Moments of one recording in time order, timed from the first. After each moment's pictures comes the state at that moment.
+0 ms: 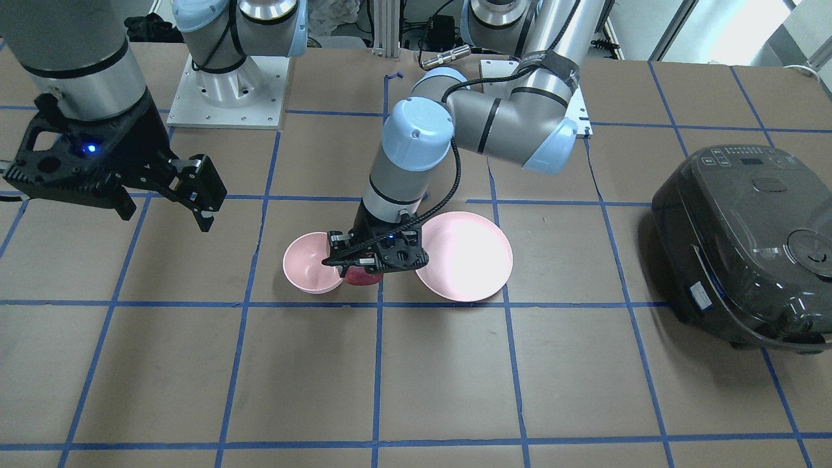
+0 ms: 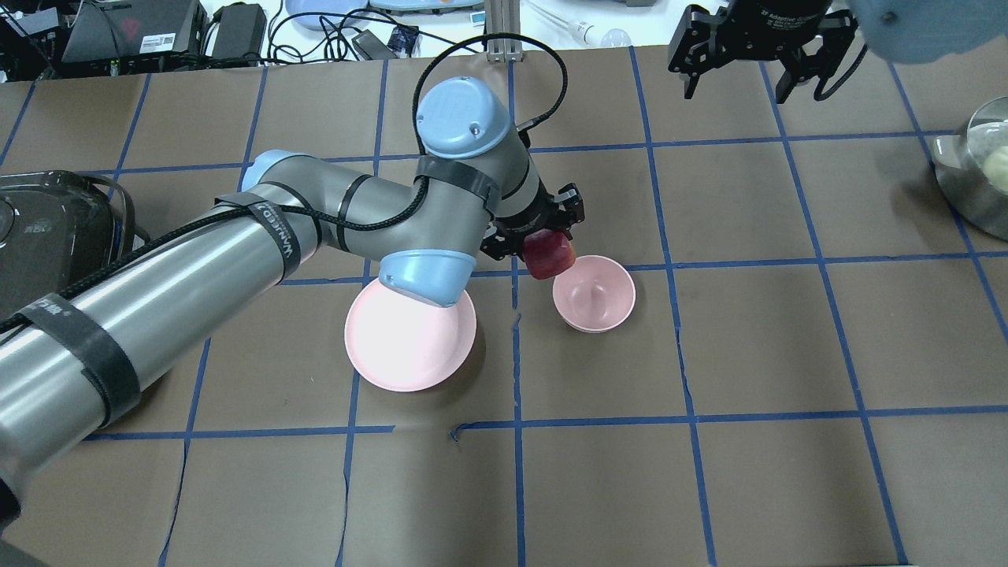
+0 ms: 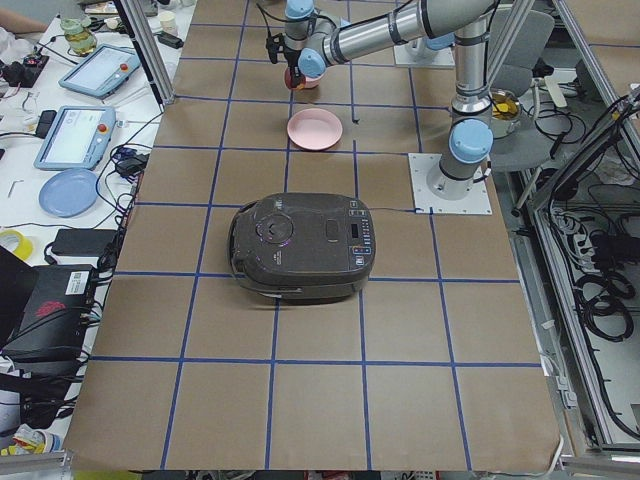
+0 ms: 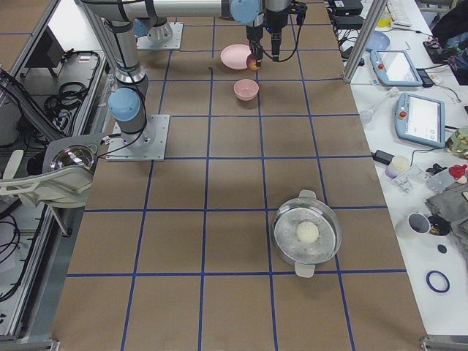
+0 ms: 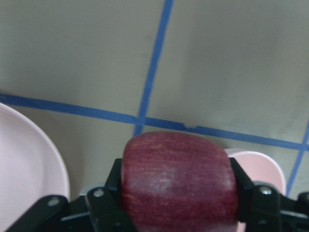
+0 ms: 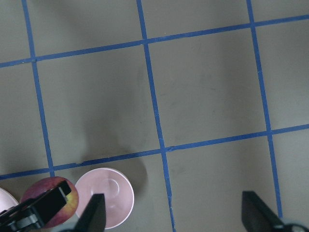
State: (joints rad) left arm -1.99 -1.99 -1.69 -0.83 1.37 -0.77; right arm 1.59 -1.45 1.41 -1.66 -1.61 0.17
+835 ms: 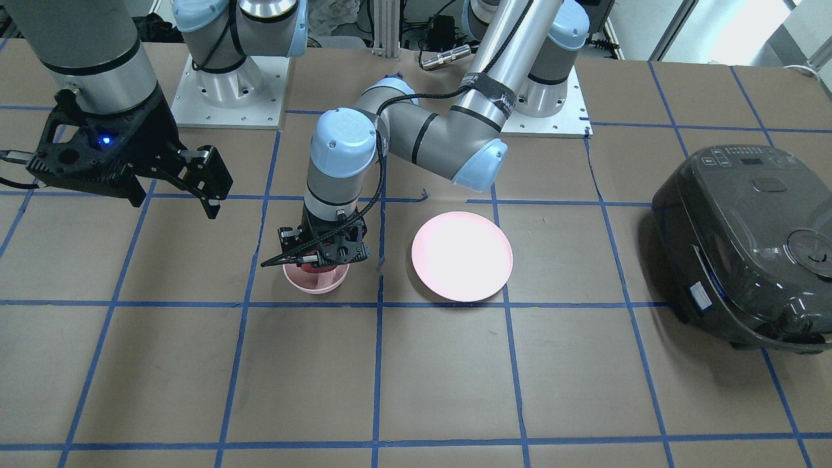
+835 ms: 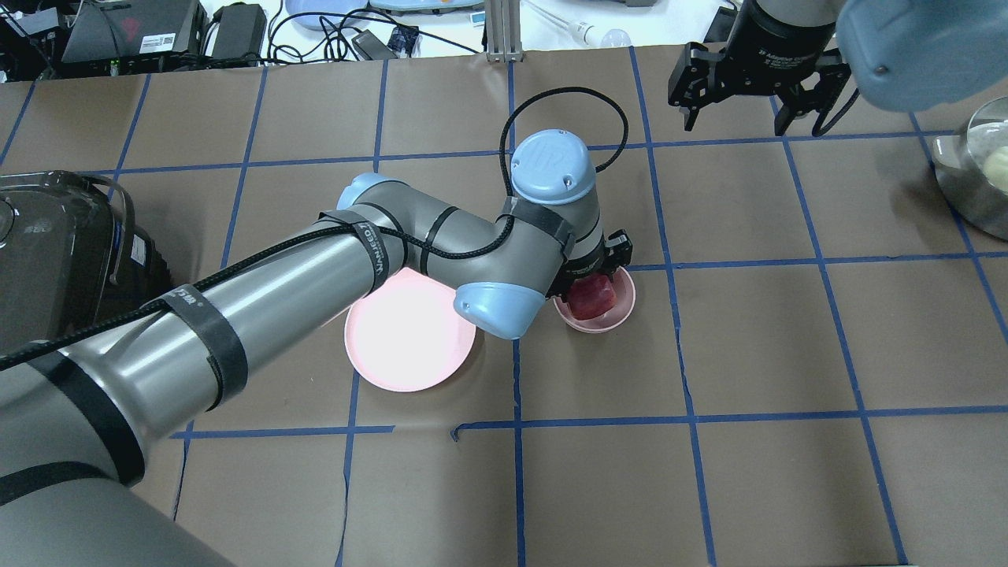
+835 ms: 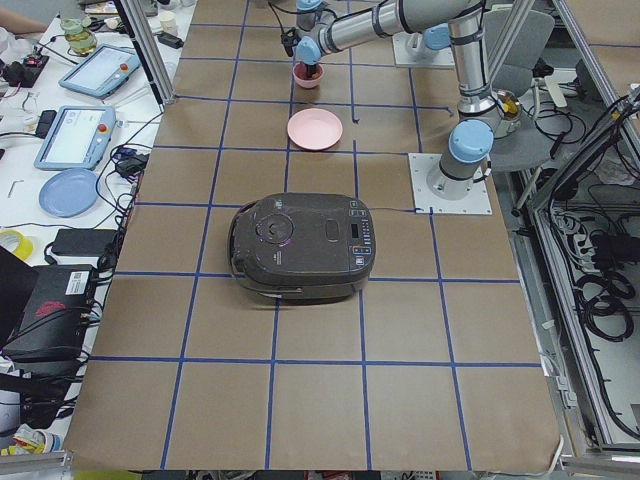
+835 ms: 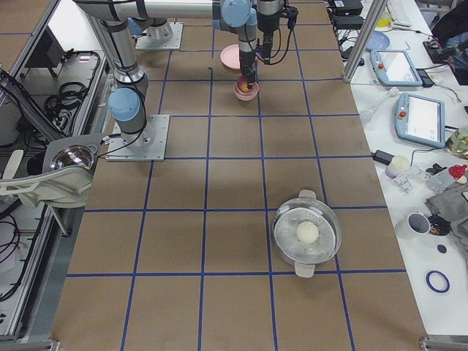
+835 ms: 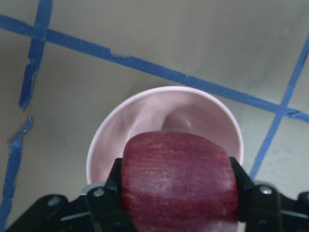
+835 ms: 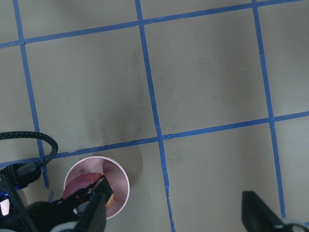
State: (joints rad) left arm -2.09 -2.10 -1.66 -0.83 1.45 -0.85; right arm 1.59 -1.49 1.51 -1.71 -1.61 0.17
